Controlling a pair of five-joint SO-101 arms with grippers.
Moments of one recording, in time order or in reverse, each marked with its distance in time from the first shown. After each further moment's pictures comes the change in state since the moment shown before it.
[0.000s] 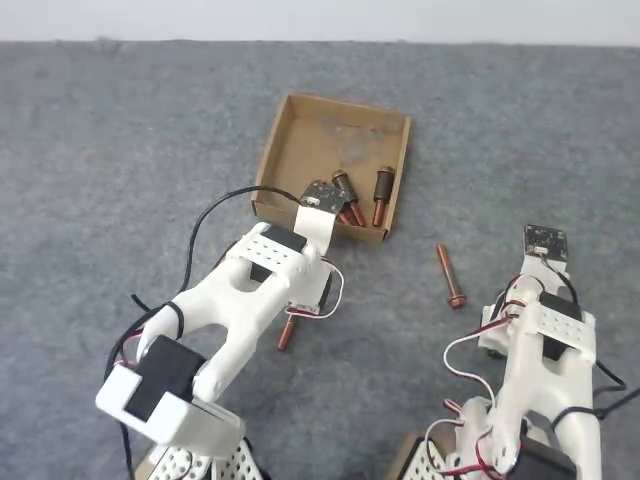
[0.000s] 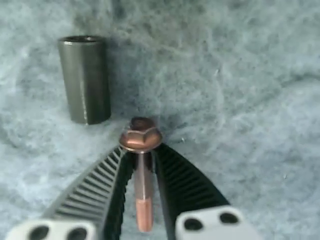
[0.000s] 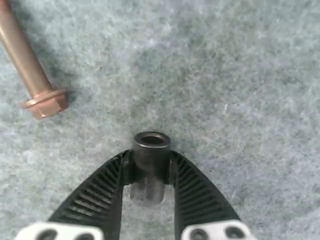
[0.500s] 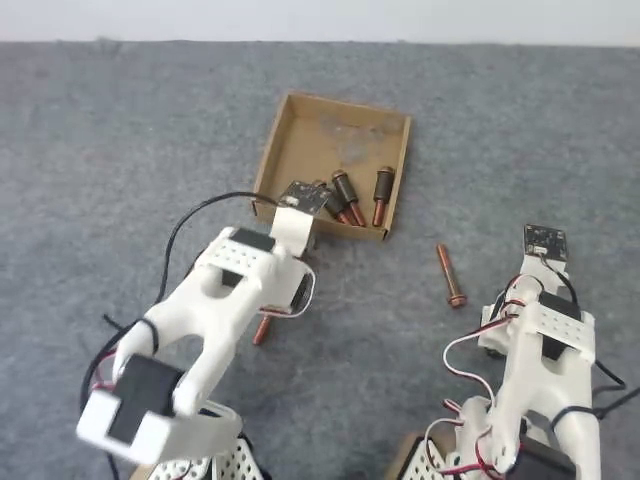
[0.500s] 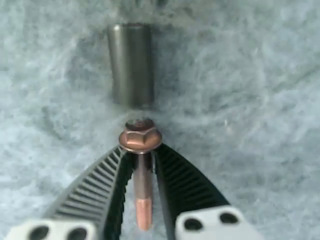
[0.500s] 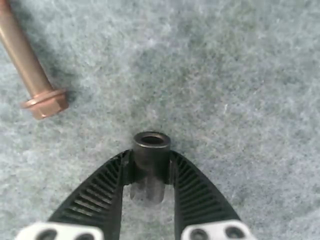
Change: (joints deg) left arm -6.9 -7.5 7.1 -2.3 -11.2; right arm 0.0 0.0 0.0 0.0 0.0
